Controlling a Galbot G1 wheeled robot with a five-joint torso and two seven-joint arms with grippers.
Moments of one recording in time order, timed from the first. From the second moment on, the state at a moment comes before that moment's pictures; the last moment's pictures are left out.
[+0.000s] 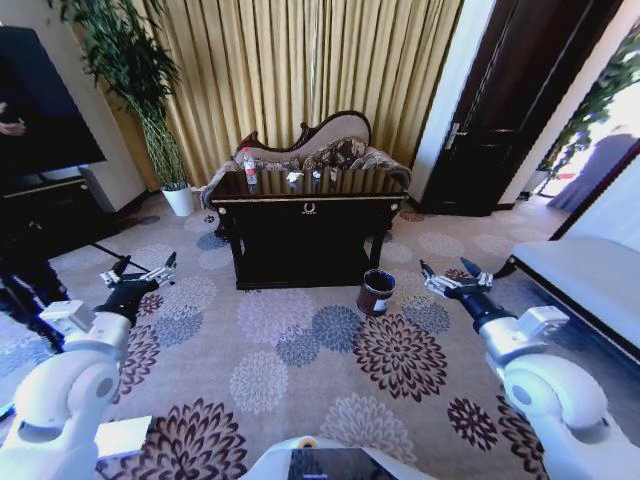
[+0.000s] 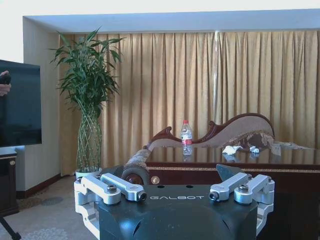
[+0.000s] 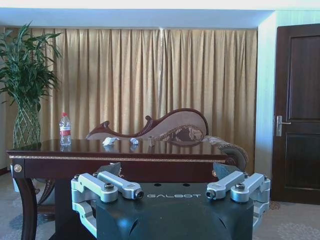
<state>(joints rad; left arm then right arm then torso) 1.48 -1.05 -0.97 -2.34 -0.69 0.43 -0.16 -1.61 0.99 0.92 2.37 0.72 -0.31 0.11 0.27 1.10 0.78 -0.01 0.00</state>
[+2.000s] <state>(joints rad) 1.49 -1.06 -0.98 -2.35 -0.69 0.40 -0.14 -1.62 0.99 0.93 2.35 0.68 -0.28 0.06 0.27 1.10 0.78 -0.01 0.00</state>
